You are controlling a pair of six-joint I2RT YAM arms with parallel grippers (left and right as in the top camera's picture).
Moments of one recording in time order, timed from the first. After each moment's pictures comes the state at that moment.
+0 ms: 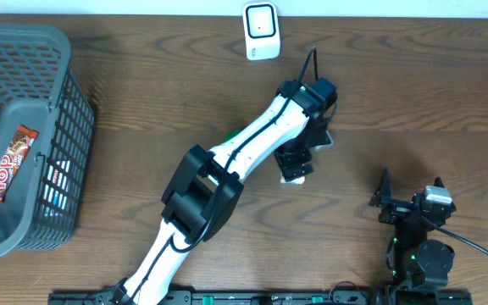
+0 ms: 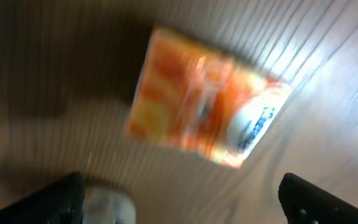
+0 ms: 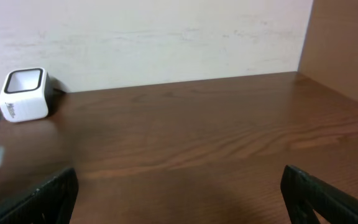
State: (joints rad) left arm -0.76 2.33 2.06 -1.37 0.03 0.44; right arm -0.07 0.01 0.01 -0.06 0.10 0.06
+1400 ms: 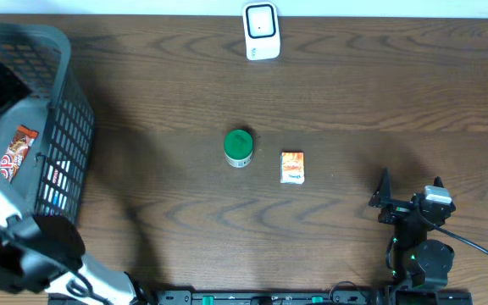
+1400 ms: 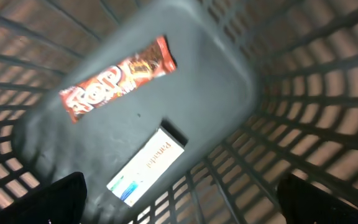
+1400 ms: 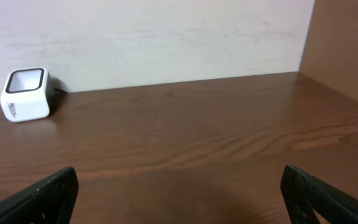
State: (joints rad) left arm 0.56 1.84 2.05 -1.42 -0.02 -0.22; right arm -0.07 0.01 0.01 -0.06 0.10 0.06
